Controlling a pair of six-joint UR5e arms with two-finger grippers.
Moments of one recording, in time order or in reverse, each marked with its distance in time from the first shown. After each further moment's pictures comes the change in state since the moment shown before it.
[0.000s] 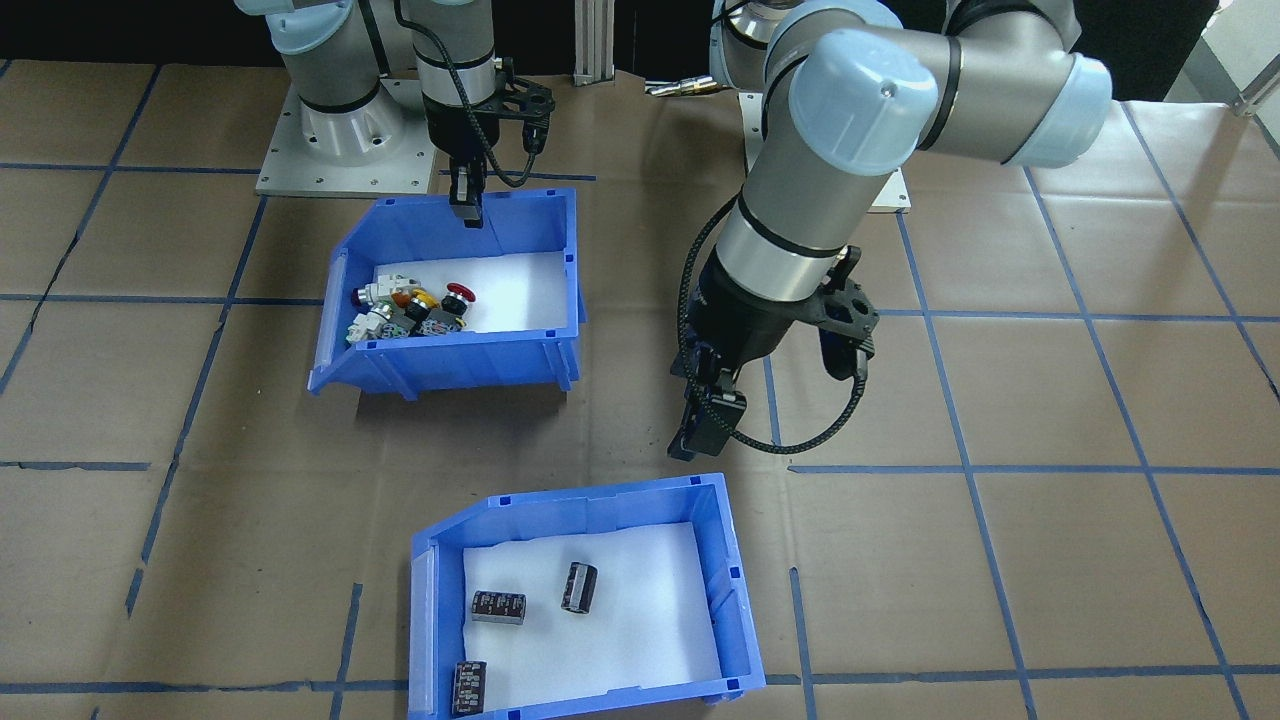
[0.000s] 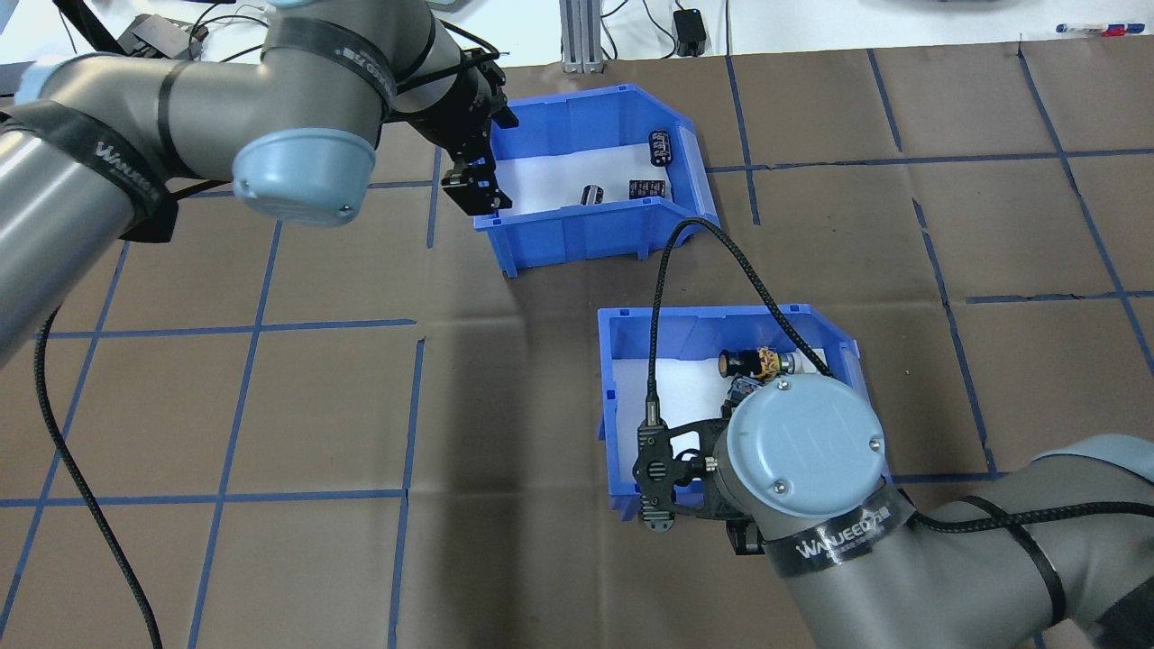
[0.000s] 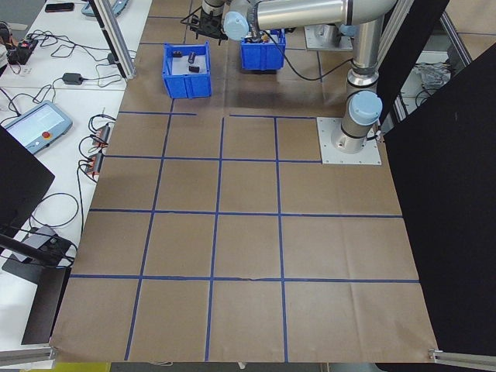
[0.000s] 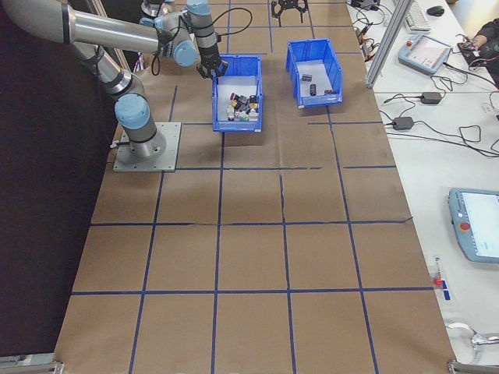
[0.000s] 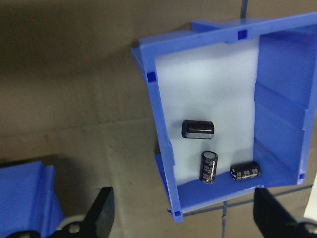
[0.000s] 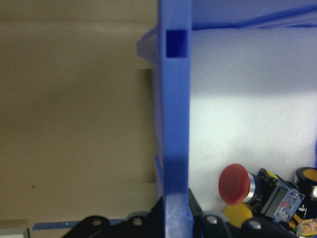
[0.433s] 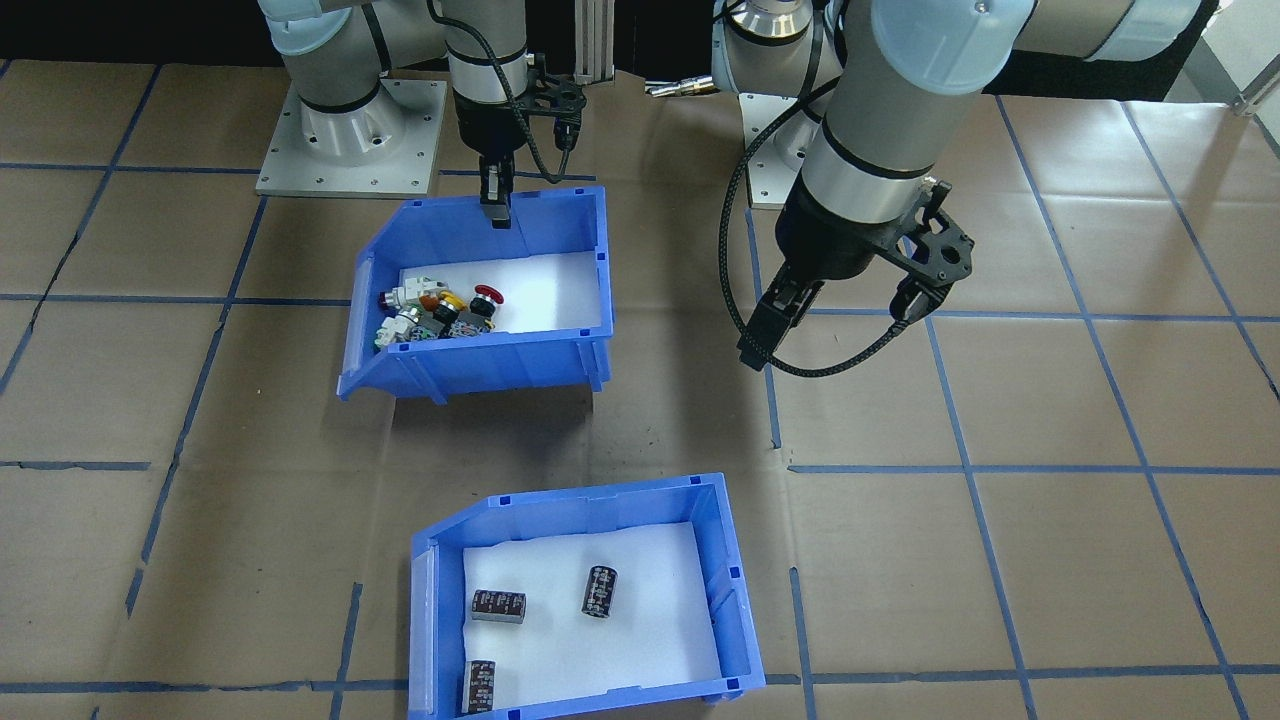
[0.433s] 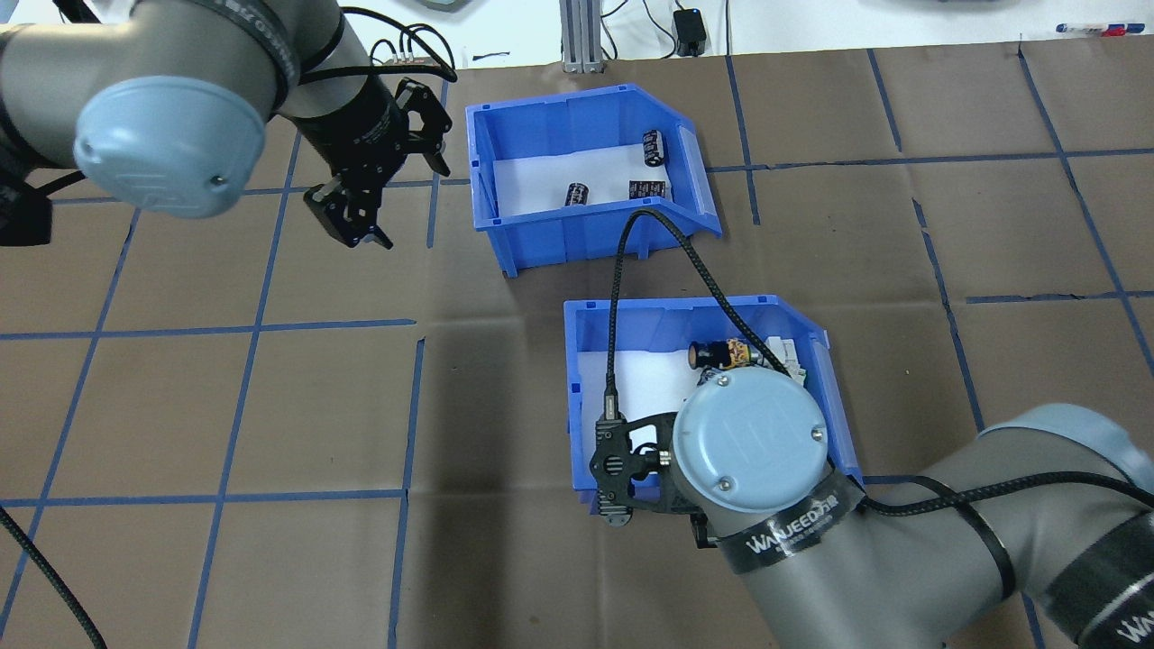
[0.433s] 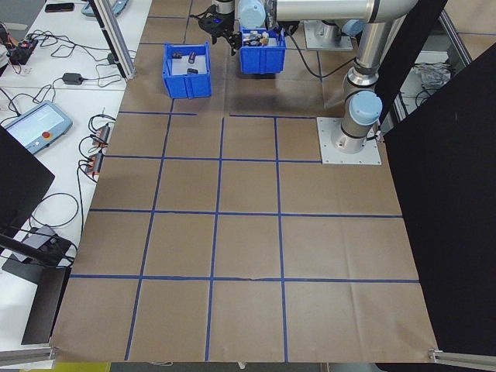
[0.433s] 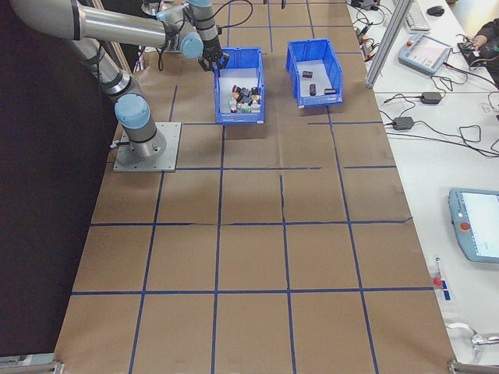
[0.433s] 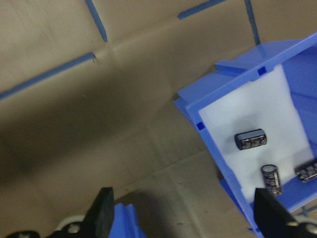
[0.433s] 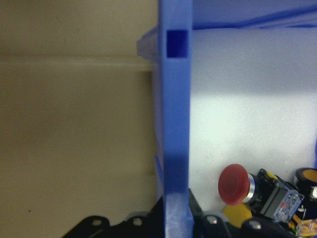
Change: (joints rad) left arm 0.066 0.125 -0.011 -0.297 0.130 0.581; right arm 0.084 0.087 -0.078 -0.005 -0.013 0.084
